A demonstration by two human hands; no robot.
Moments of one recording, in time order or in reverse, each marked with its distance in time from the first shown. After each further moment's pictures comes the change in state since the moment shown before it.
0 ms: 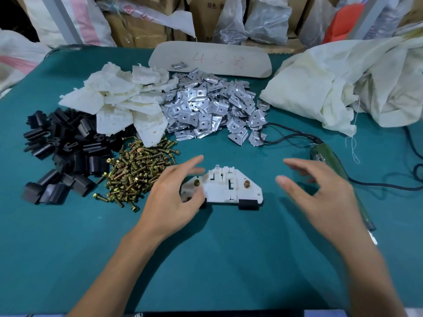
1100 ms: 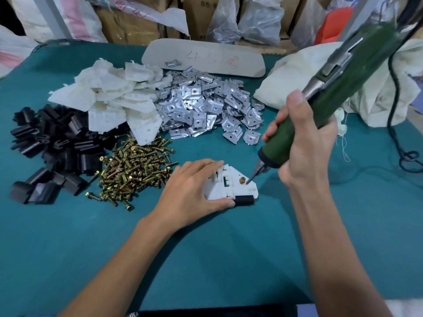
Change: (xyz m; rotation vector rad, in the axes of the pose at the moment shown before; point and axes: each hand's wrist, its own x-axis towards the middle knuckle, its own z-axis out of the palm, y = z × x) left_hand 0.024 -0.002 0.030 0.367 -0.207 0.147; right_hand 0.071 -0.081 0.020 1.142 0.270 0.100
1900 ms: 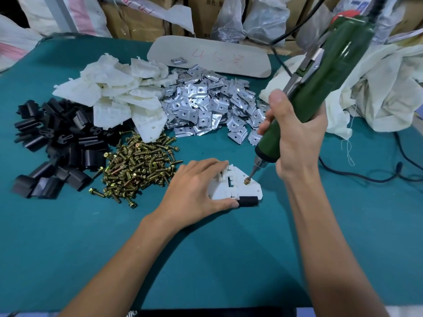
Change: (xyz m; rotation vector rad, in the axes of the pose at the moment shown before) left_hand 0.001 -0.002 0.002 -0.014 0.005 0.017; right_hand 0.012 0.017 0.013 -0.164 -0.015 -0.059
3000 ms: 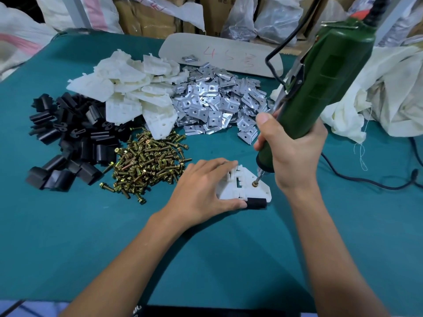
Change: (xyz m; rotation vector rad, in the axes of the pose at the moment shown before) left_hand -0.001 0.001 -0.001 0.001 -0.027 -0.026; right_hand -0.025 0.004 0.012 -0.130 -0.085 -0.076
